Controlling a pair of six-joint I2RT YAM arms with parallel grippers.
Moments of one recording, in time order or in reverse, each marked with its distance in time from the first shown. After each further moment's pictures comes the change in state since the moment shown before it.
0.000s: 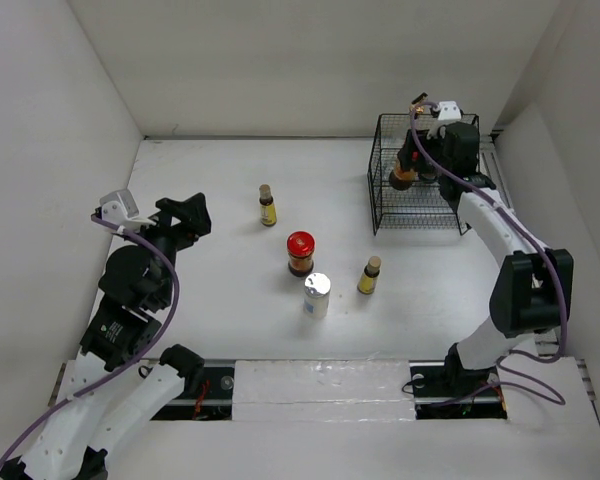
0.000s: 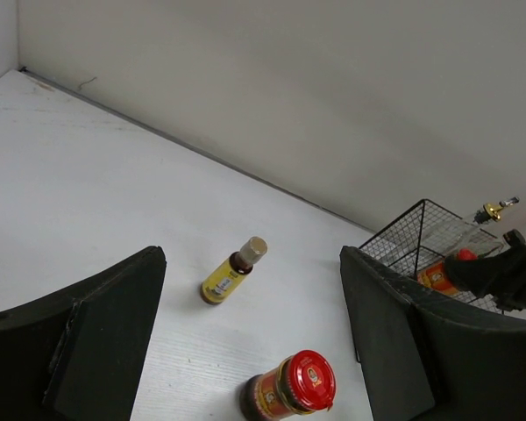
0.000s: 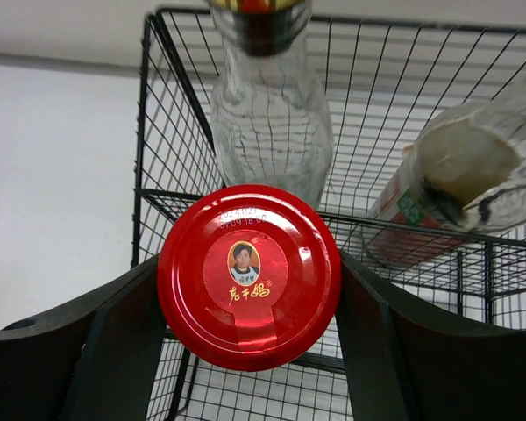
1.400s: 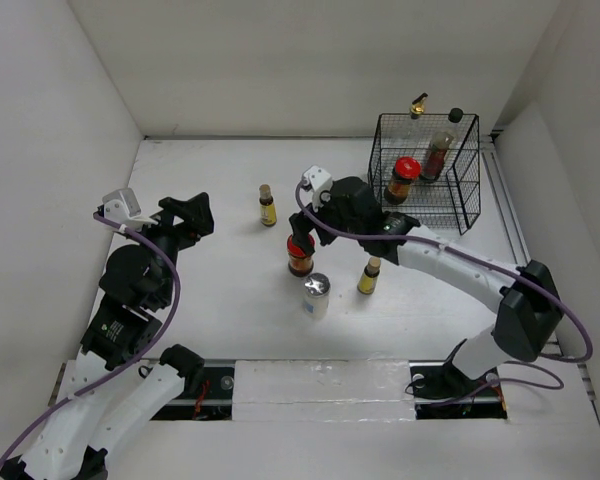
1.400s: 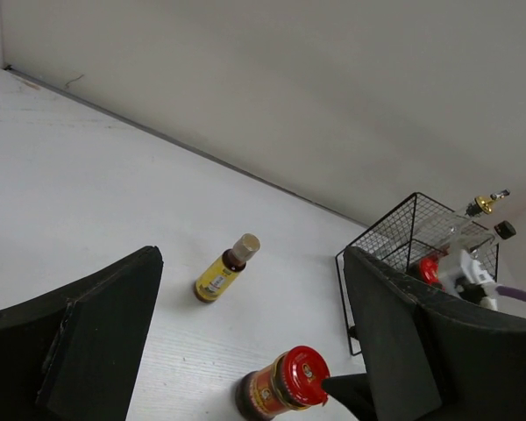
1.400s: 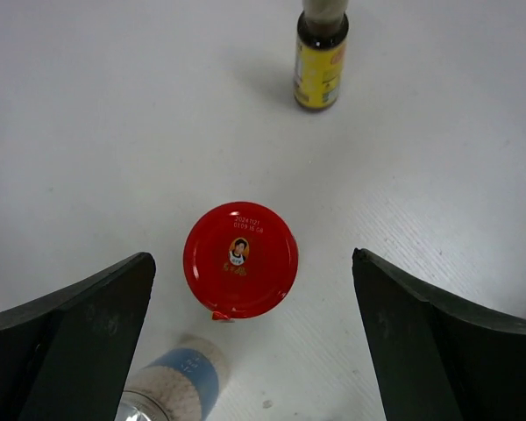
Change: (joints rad) left arm 0.000 0.005 0.000 0.008 0.027 0.001; right arm 0.692 -0.077 -0.065 -0.204 0.038 -0.029
